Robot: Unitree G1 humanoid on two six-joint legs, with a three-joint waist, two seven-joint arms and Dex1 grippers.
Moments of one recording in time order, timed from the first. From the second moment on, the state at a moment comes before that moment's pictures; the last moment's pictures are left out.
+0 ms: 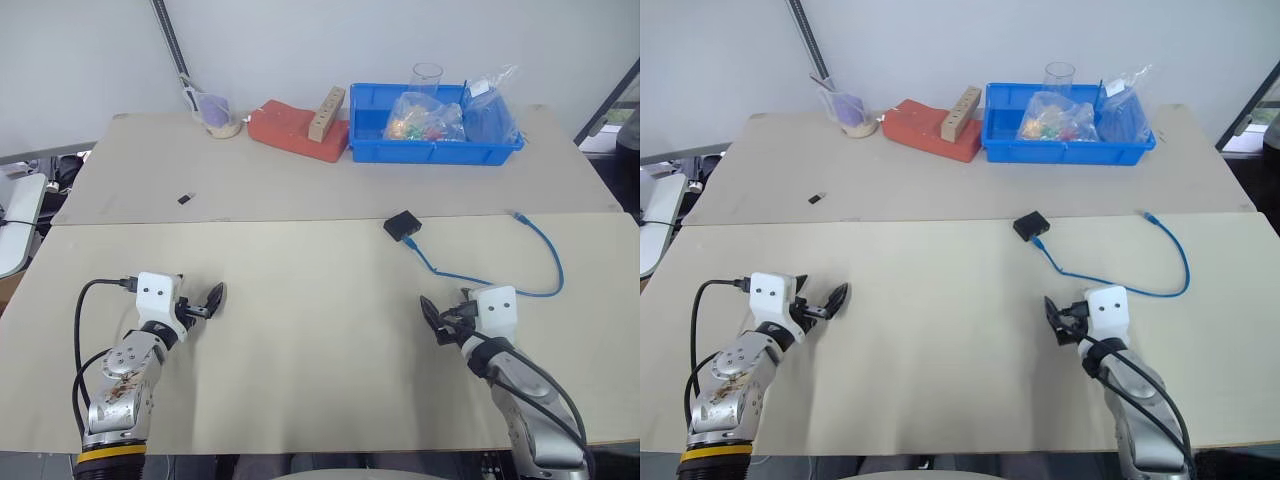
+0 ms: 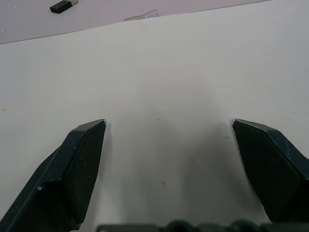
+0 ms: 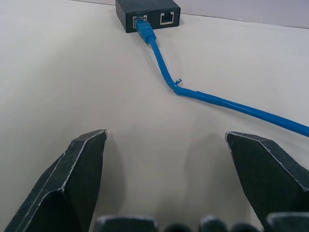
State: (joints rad) left arm 0.03 0.40 0.24 -0.08 -0.25 0.27 -0.39; right arm 0.17 -0.30 -0.12 -0.41 0.15 0.42 0.27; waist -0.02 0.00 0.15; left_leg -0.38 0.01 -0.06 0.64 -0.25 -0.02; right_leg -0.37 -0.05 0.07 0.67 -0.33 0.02
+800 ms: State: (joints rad) left arm -0.49 0.67 -0.11 -0.30 -0.48 0.50 -1.07; right arm -0.46 -0.51 0.00 0.16 0.23 0.54 0.61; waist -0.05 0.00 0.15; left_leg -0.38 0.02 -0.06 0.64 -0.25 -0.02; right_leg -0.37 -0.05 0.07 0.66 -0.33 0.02
